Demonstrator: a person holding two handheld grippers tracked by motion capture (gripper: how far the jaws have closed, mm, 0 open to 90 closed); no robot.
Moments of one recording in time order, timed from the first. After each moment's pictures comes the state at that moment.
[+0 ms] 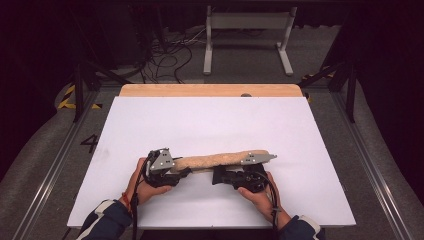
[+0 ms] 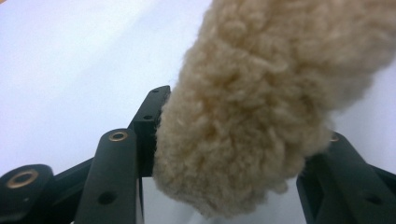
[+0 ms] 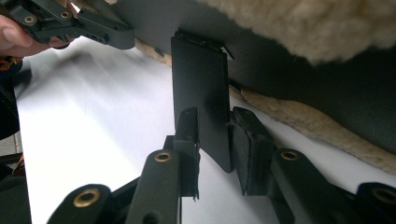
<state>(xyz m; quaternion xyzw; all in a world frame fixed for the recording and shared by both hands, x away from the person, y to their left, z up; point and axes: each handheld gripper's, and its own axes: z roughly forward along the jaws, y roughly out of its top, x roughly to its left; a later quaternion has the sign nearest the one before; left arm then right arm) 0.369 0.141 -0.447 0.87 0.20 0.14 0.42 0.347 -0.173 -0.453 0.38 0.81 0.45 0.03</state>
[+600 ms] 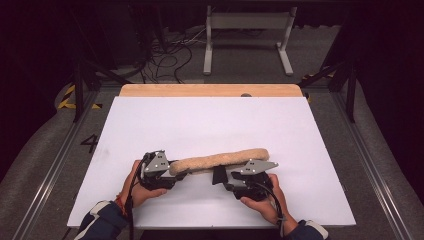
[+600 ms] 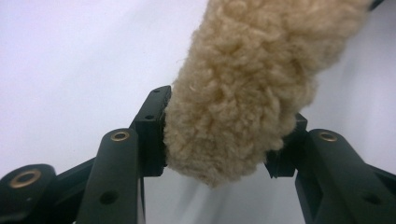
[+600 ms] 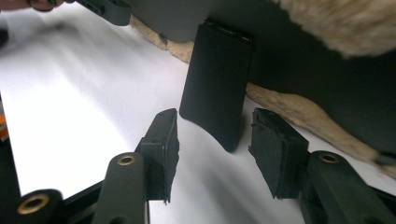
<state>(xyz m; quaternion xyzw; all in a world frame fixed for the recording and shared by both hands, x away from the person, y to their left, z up) 0.360 0.152 -0.442 0.88 0.19 0.13 0.42 0.320 -0.177 -0.435 0.32 0.85 0.42 0.12</state>
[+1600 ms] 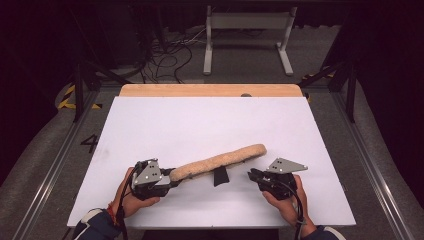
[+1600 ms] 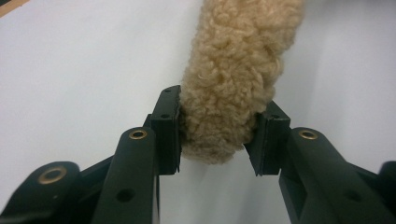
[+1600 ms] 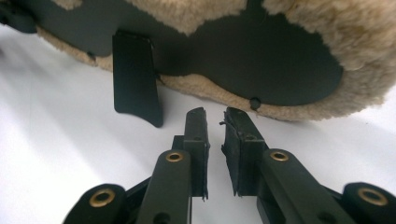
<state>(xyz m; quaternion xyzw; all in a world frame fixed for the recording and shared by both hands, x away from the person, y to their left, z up) 0.331 0.165 -0.437 0.87 0.17 0.14 0.44 0.314 -0.229 -0.426 0.37 0.81 0.43 0.17</state>
